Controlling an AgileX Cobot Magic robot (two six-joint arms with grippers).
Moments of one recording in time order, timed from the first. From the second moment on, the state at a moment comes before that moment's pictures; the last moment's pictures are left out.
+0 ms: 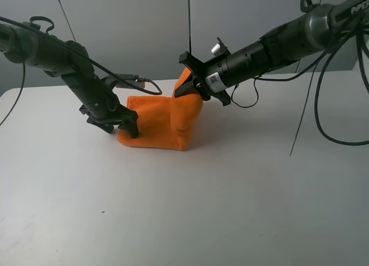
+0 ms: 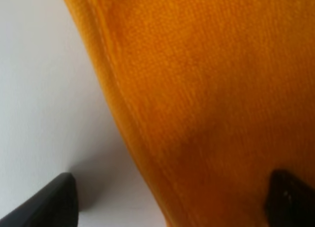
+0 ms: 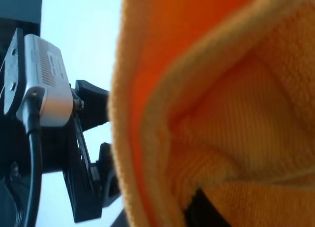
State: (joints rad) left arm -0.26 2.19 -1.38 -0.28 0.69 0.31; right arm 0.34 2.15 -1.33 1.37 0.78 -0.69
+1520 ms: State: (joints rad) left arm -0.26 2.18 -1.37 -0.28 0.67 0.30; right arm 0.45 2.37 -1.44 1.62 0.70 -0.65
